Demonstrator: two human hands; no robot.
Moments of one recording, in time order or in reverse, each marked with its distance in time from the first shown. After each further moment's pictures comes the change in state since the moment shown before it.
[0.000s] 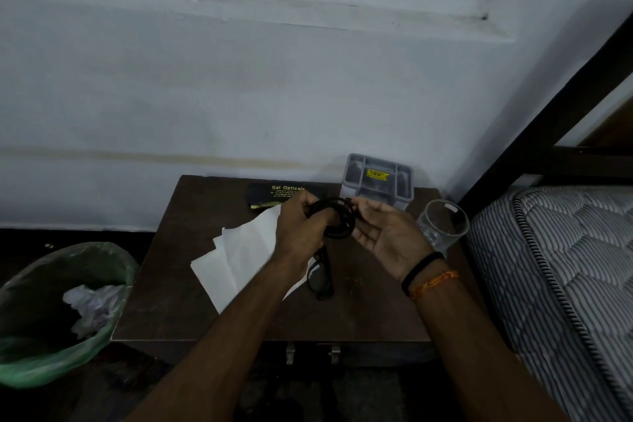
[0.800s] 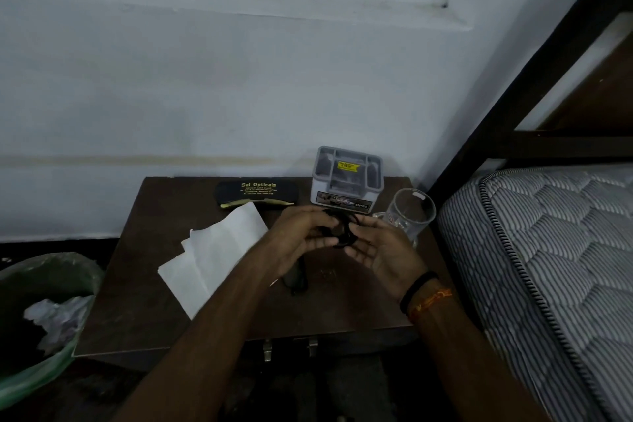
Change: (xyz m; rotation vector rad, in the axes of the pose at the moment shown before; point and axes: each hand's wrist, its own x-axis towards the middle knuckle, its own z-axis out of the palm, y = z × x) left_hand -0.002 0.005 0.022 -0.225 -0.433 -0.339; right_hand -0.019 0.017 -0.046 0.000 0.137 0.033
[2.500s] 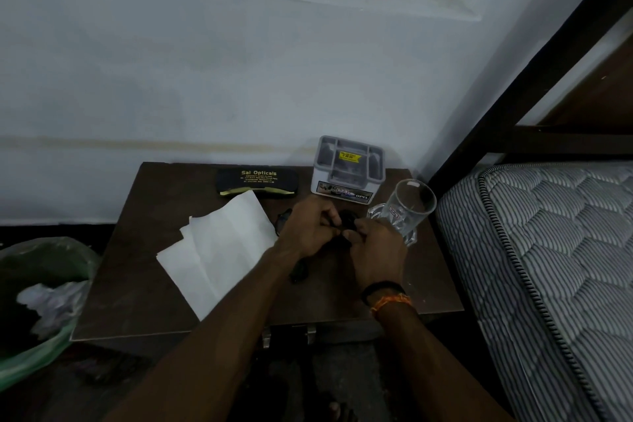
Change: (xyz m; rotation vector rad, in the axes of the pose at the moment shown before) left_hand 0.039 -0.035 -0.006 0.972 0.066 0.438; right_hand 0.006 0.035 0.011 -1.316 0.528 -0.493
